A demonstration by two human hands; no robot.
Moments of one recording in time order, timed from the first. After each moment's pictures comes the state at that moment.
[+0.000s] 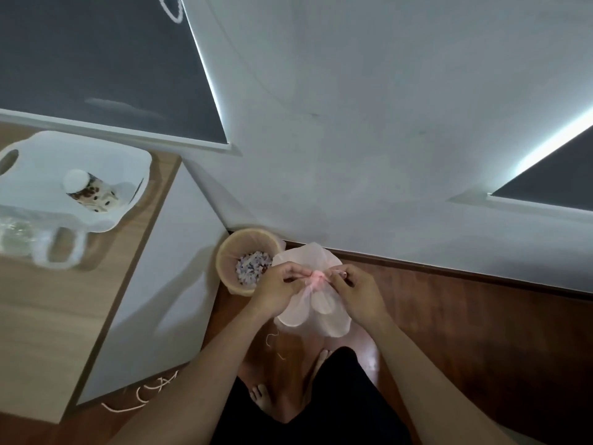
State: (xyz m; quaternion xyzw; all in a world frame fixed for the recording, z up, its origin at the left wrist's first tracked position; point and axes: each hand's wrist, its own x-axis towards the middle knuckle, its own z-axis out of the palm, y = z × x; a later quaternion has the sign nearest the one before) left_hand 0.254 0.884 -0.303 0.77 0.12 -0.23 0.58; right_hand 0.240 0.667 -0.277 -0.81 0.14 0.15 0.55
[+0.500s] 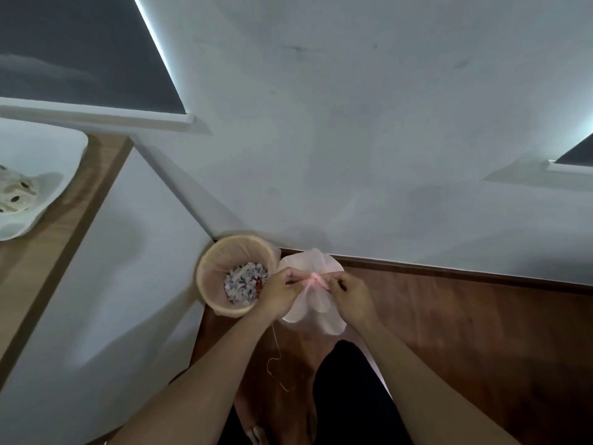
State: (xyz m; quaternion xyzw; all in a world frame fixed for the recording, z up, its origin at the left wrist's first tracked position) left_hand 0.315 0.859 -0.496 0.80 0.10 -0.24 0.54; right_hand 0.294 0.659 -0.489 -0.84 0.15 0.15 0.50
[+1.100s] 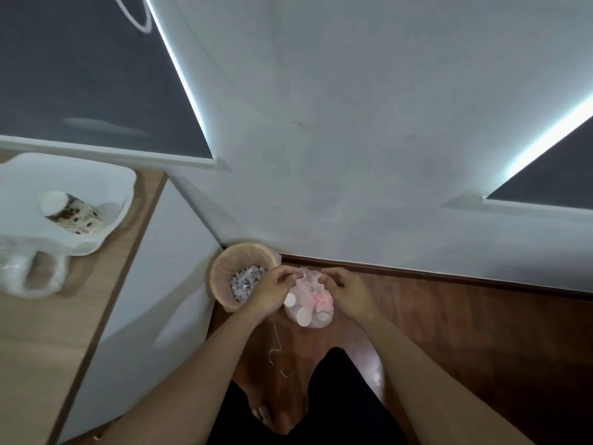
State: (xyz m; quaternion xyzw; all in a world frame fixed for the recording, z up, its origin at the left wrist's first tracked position) left_hand 0.298 0.878 -0.347 0.78 0.10 -0.25 0.57; right_hand 0.282 0.658 -0.337 -0.84 0.12 0.18 0.49
